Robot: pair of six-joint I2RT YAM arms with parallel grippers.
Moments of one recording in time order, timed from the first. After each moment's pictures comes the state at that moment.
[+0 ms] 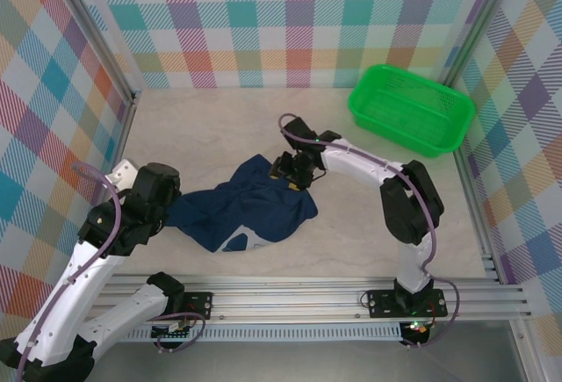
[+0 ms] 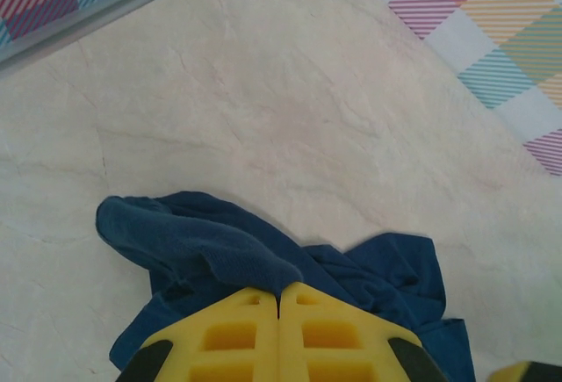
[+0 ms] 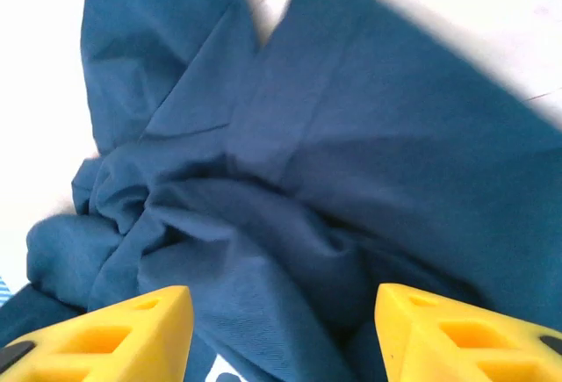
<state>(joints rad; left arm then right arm) -0.50 0.79 1.11 -1.18 -0.62 -1.13 0.71 1.93 1.52 -0.72 -0.25 1.04</state>
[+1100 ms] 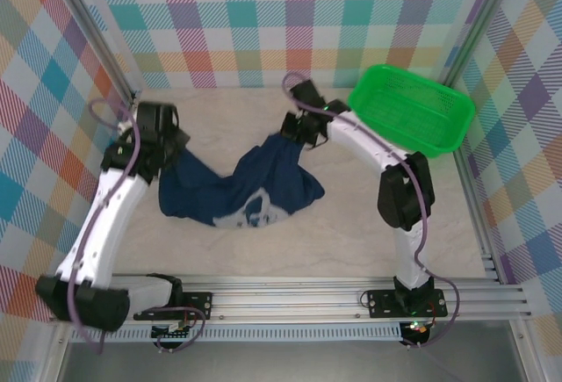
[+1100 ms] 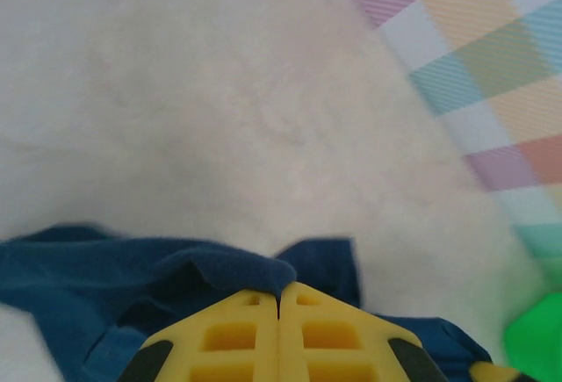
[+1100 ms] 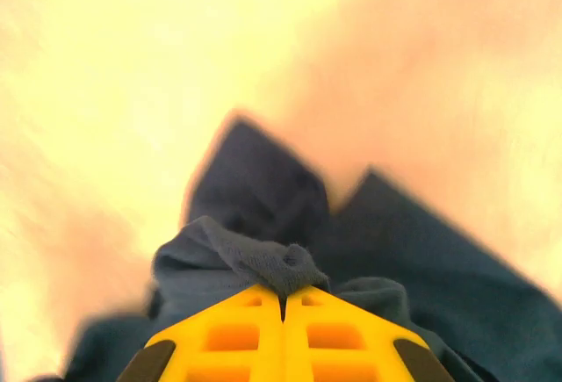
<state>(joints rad) -0.17 1.28 1.43 -0.92 -0.23 -1.01 0.55 2.05 1.90 -0.73 -0.13 0.77</state>
